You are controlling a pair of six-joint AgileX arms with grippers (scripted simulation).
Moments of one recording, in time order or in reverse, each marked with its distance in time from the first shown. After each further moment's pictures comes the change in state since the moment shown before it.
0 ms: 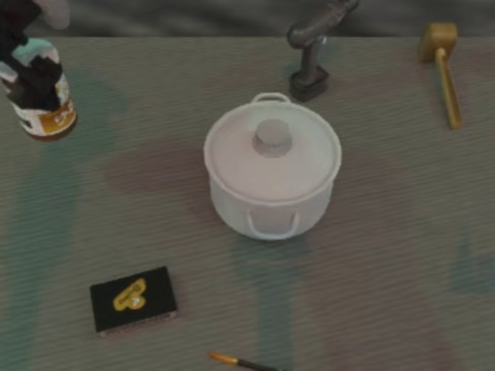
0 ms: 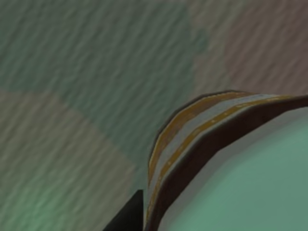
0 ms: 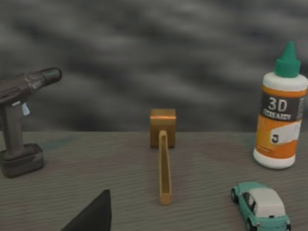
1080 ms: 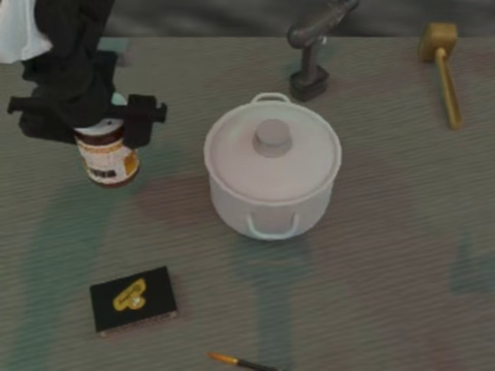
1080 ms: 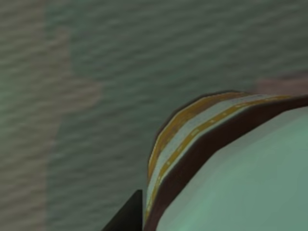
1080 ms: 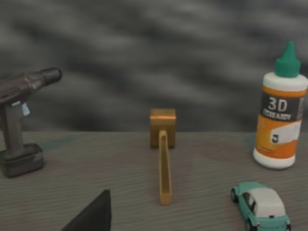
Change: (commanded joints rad) left arm -0.292 -0.149 -0.392 0.305 -0.252 -0.891; right arm 0.000 0.000 0.000 0.000 0.000 0.000
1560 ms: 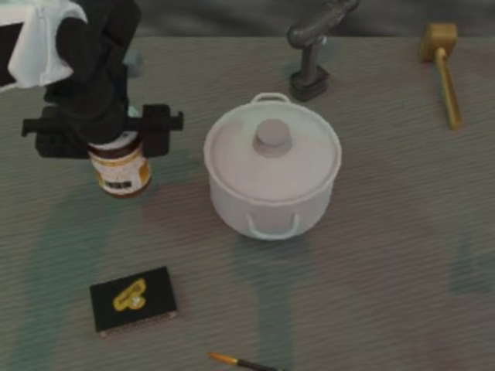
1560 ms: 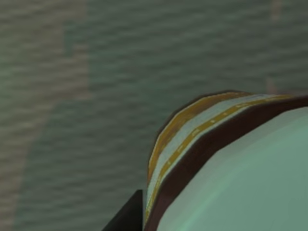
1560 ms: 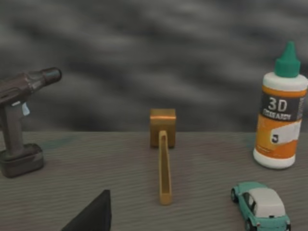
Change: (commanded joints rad) left arm -0.068 -0.044 -0.098 0.079 -0.062 -0.188; right arm 0.000 0.000 0.000 0.000 0.000 0.000
